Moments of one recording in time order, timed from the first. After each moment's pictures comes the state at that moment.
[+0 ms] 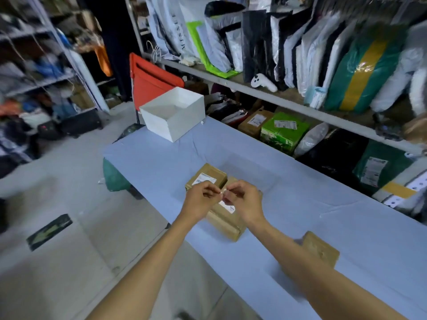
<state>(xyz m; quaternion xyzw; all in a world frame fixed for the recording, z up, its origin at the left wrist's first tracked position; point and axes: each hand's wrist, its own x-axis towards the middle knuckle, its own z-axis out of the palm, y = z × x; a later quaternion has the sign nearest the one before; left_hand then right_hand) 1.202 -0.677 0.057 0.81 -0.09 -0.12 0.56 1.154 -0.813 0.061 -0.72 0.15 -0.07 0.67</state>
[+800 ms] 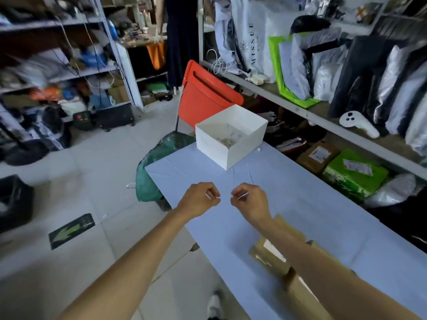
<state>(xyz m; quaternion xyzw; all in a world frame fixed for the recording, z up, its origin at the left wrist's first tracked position) 1.432 -0.462 0.060 0.90 -0.09 -0.12 0.41 1.398 -0.637 0.066 -0.89 0.08 -0.03 0.45</state>
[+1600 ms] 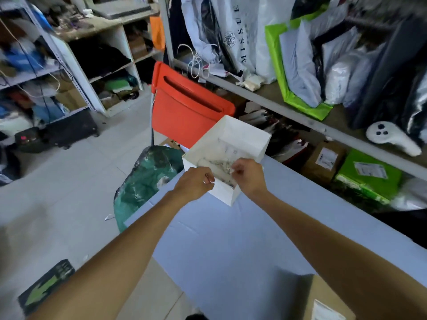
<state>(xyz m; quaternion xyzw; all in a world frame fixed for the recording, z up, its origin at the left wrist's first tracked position) 1.723 -0.457 0.060 0.92 -0.19 -0.16 0.31 1.681 -0.631 0.066 -0.90 0.14 -0.06 0.40</state>
